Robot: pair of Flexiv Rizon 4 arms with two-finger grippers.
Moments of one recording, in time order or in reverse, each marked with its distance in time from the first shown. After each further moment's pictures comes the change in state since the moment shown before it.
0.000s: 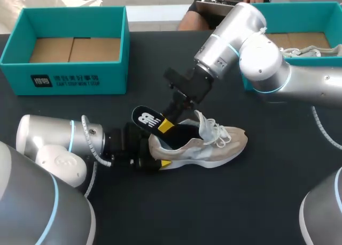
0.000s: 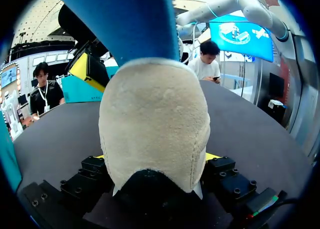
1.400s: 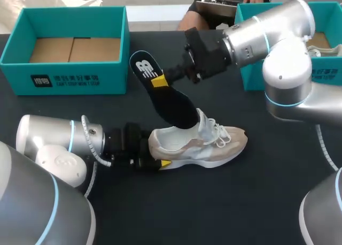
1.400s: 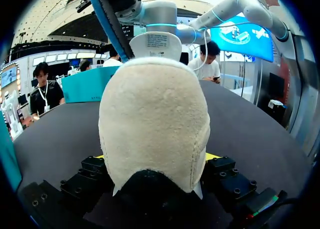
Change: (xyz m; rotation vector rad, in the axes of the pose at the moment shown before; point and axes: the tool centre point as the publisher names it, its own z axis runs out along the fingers) left arm 0.000 0.000 0.000 0.000 0.000 0.000; right arm 0.031 0.106 -0.084 -0.433 -0.315 -0.159
